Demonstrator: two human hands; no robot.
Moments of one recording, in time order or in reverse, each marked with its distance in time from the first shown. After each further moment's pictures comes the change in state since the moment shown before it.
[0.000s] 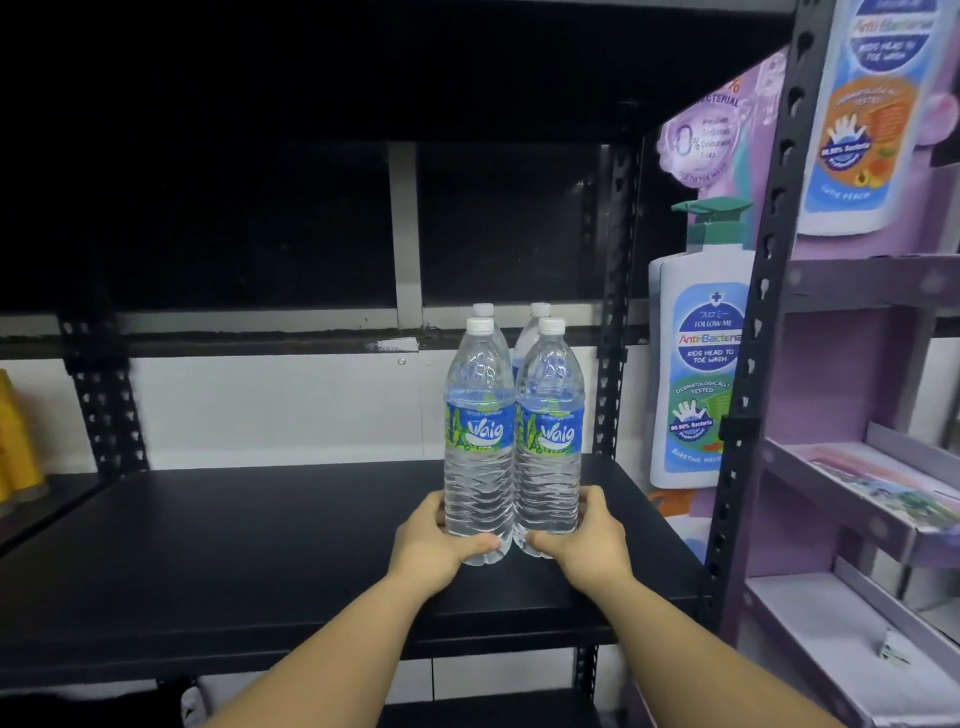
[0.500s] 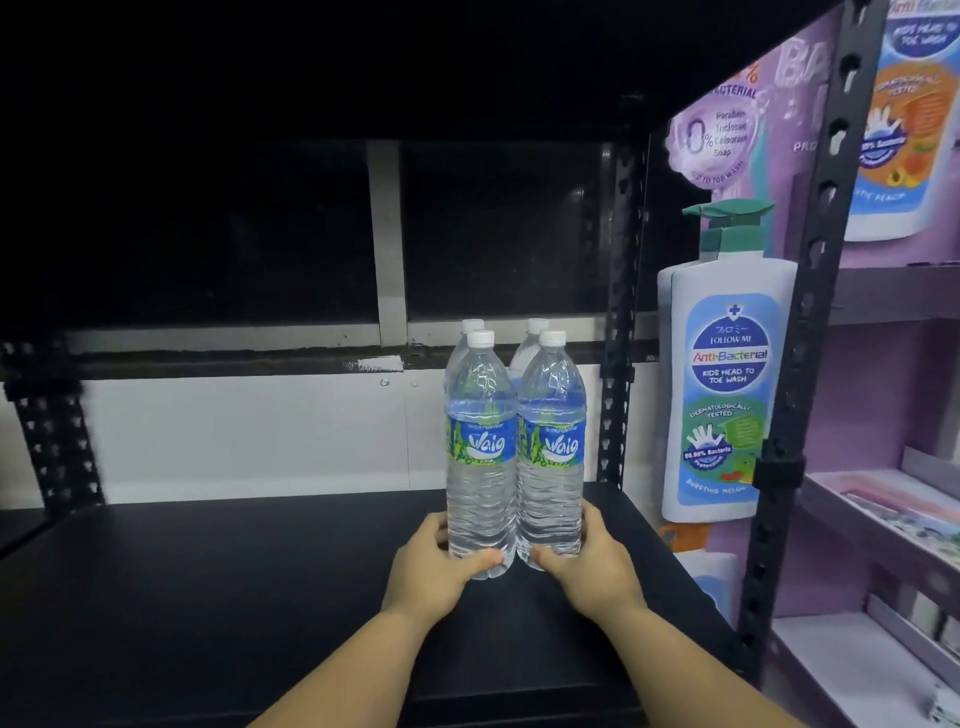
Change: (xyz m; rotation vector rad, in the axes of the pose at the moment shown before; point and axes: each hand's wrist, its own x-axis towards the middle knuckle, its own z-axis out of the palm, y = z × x) left_hand 0.058 -0.008 0.028 0.060 0.040 0.040; right_hand 0.063 0.023 0.005 -0.128 -0.062 0.003
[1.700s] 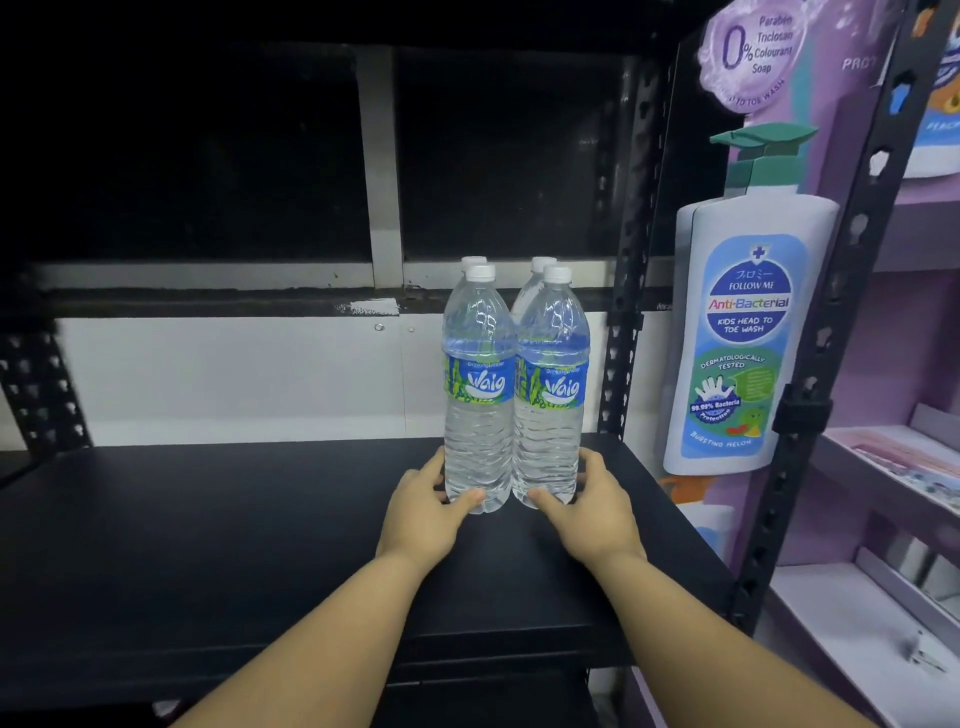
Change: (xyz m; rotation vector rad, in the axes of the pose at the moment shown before) left_hand 0.007 -0.008 0.002 0.085 0.036 0.127; right_hand 0.004 -0.002 0.007 -0.055 0.092 -0.013
